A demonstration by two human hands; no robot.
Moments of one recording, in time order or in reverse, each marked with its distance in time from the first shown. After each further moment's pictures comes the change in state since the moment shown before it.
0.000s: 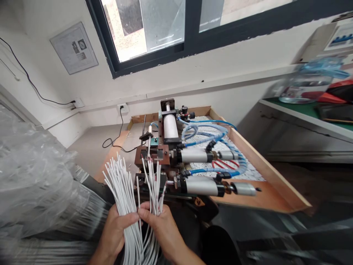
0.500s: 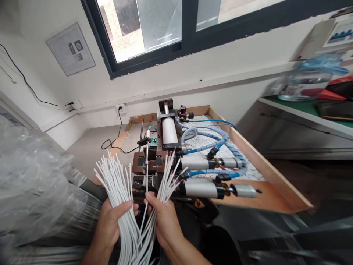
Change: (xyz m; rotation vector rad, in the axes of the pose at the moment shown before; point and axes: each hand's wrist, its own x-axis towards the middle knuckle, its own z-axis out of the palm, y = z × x) left_hand 0.016 0.019 0.006 0.001 0.230 -0.037; right_hand 0.022 -0.004 0.003 0.275 0.227 0.013
